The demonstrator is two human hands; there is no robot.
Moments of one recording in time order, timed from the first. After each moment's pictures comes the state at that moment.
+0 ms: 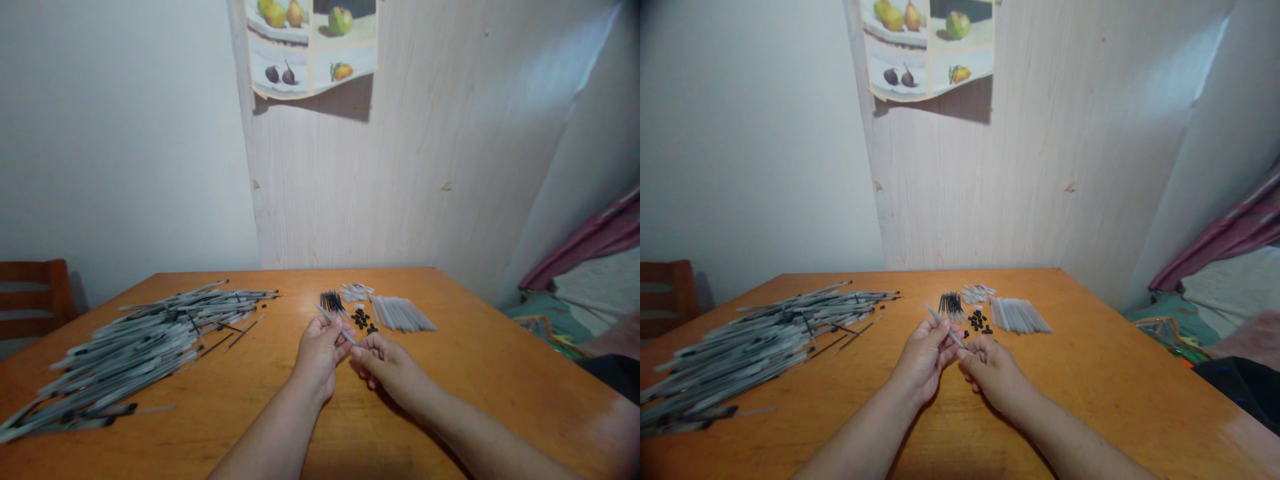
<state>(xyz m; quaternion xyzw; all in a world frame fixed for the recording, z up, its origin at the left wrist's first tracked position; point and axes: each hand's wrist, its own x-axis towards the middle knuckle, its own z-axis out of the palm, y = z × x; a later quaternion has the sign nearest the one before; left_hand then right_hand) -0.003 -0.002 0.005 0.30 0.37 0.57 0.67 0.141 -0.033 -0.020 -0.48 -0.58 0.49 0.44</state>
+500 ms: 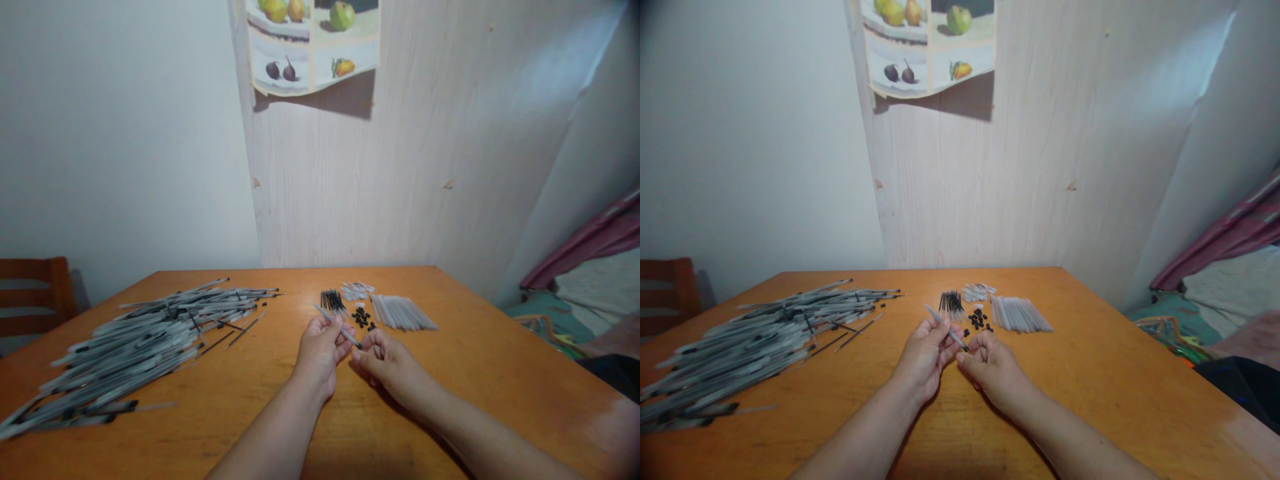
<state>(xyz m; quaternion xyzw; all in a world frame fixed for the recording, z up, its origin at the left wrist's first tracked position) -0.002 -0.002 0.006 0.29 0.40 0.56 0.67 0.140 -0.032 -0.020 -0.46 -0.57 0.50 0.45</state>
